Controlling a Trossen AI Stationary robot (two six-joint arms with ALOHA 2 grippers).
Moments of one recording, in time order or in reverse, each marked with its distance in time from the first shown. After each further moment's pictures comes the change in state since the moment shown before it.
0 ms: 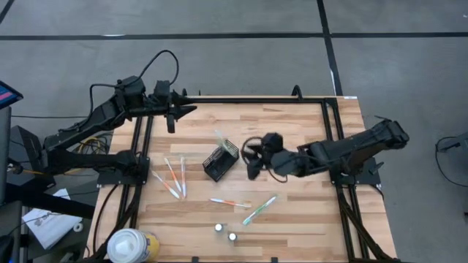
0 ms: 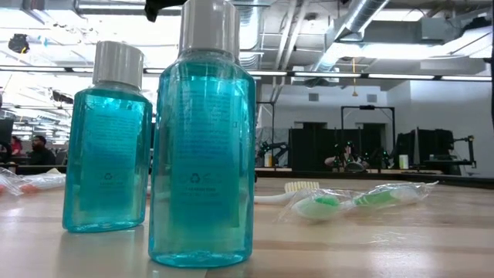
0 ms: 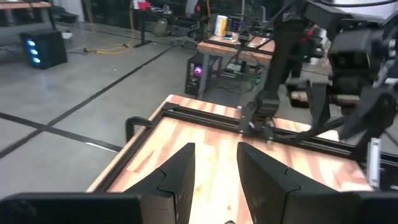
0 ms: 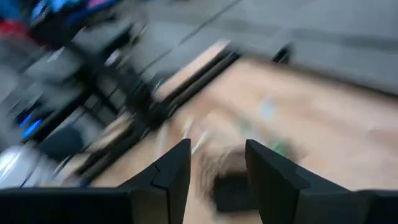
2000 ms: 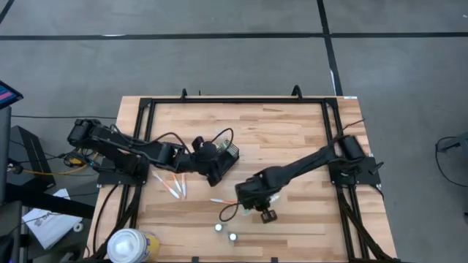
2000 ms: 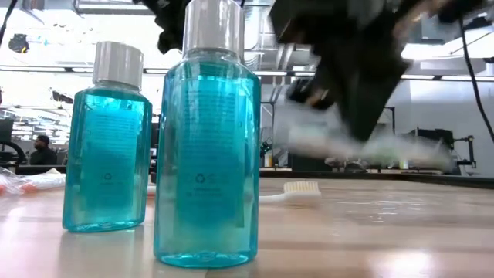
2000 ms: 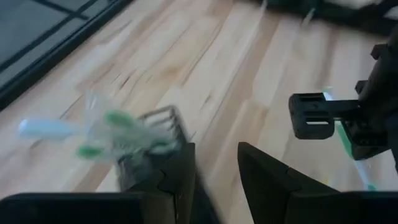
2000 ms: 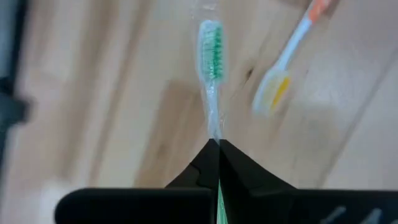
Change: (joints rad) left arm -0.725 0.499 0.000 -0.056 -0.798 -0.412; right arm -0.013 0.478 0.055 -0.384 -0.968 -0.819
